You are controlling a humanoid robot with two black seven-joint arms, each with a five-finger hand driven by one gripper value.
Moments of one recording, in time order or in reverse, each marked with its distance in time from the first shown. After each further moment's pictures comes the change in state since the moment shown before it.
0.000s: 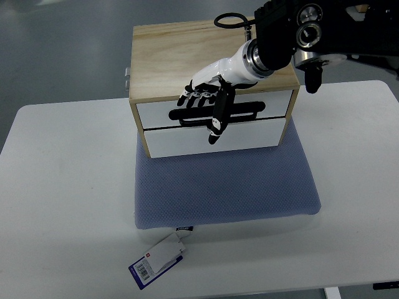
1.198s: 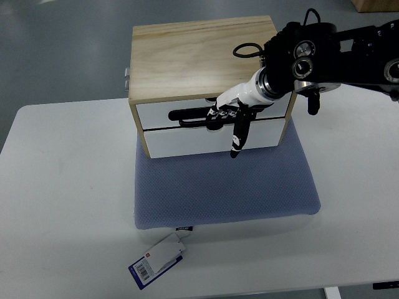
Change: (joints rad) left arm 0.000 0.000 -0.001 0.002 0.000 0.000 0.000; right arm -0.088 0.013 -0.053 -0.027 -0.018 -0.016 -0.051
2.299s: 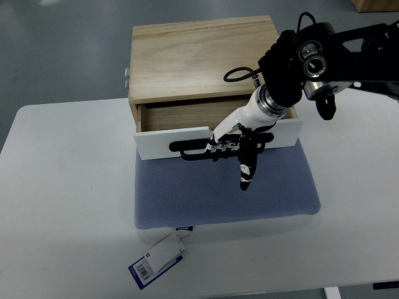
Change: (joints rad) left arm 0.000 0.000 -0.003 0.005 -0.003 0.000 0.000; right arm 0.033 -0.049 0.012 0.110 0.073 0.239 0.014
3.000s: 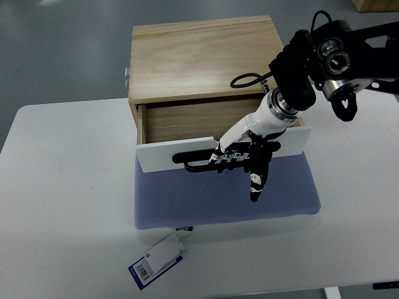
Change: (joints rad) left arm 0.000 0.000 0.001 0.000 0.000 0.001 0.000; right arm 0.013 -0.063 0.002 0.072 0.016 0.045 0.026
